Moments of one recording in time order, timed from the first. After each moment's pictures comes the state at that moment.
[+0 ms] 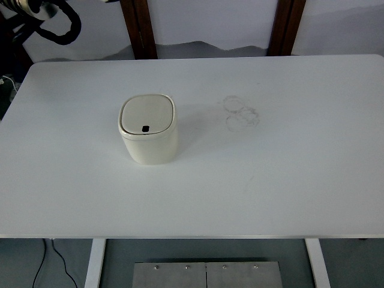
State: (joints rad) left arm -1.59 0.43 -0.12 -0.83 -0.11 -0.06 0.21; right arm 0.00 0.00 0.30 0.16 -0.23 -0.02 -0.04
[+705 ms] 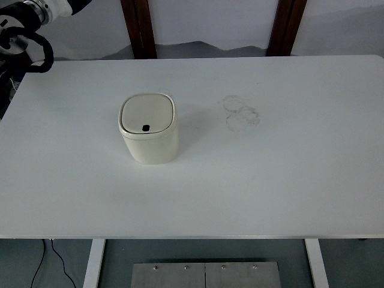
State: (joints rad) left arm -1.23 0.47 -0.60 -0.78 -0.13 -0.06 0.09; right arm 0.00 0.00 0.30 0.16 -0.23 -0.02 -0.04
